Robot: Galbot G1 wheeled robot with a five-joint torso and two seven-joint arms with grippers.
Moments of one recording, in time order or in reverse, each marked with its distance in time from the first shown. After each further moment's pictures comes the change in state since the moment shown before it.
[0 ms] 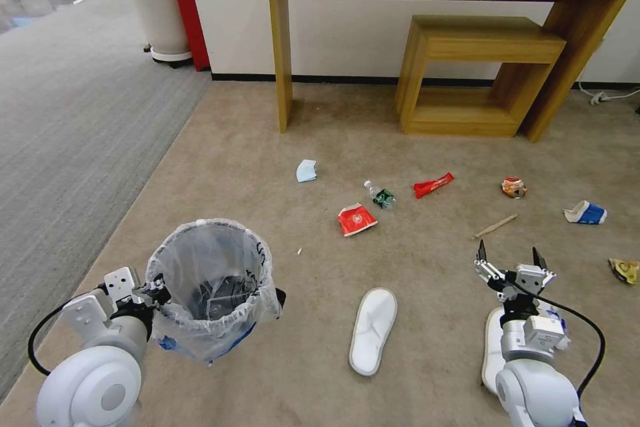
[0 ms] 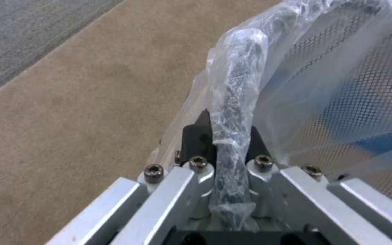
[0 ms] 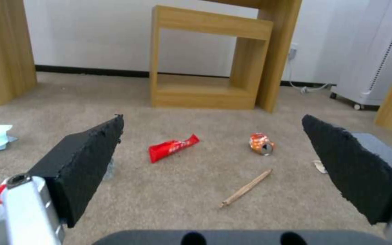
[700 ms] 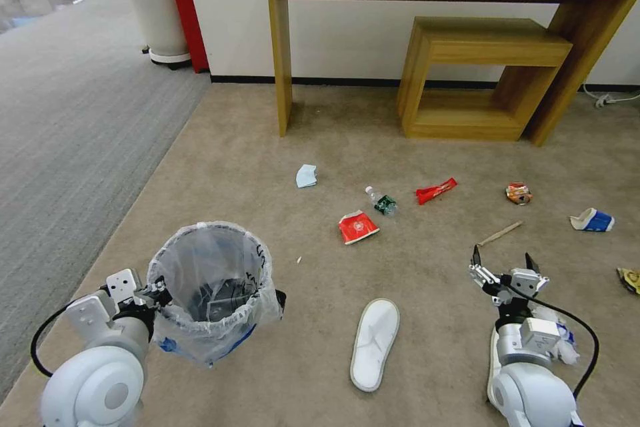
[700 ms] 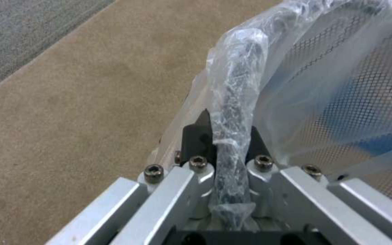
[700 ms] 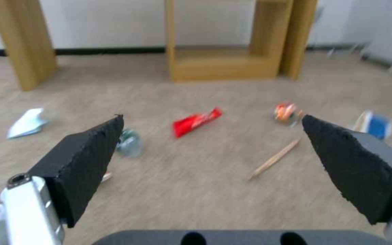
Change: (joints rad) left arm -0.003 -0.004 0.008 0.026 0.009 0.000 0.003; right arm -0.045 -0.036 -0.039 0.054 0.156 -0.103 -0.004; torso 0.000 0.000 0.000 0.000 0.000
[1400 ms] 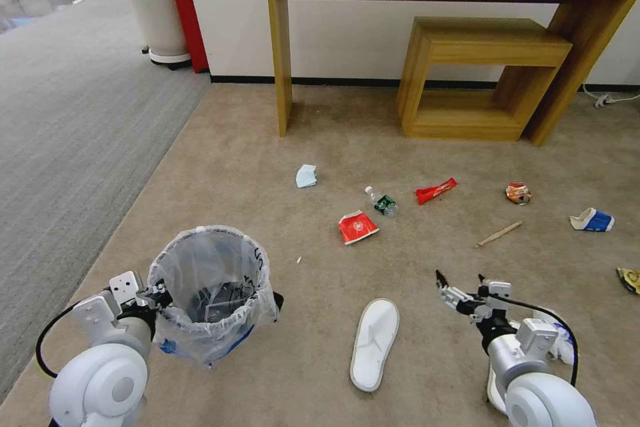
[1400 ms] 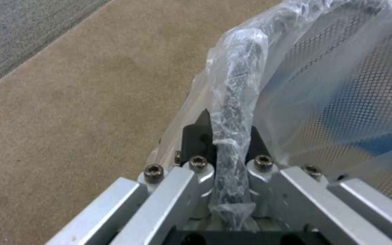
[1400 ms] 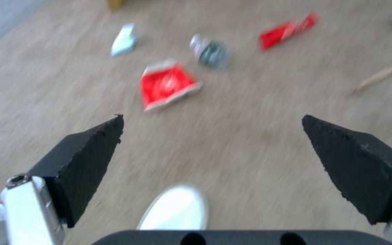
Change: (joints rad) left arm -0.019 -0.011 0.010 0.056 0.026 -0.010 0.013; right arm -0.103 -0.190 -0.083 0.145 0.325 -0.280 -0.049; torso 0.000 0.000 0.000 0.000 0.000
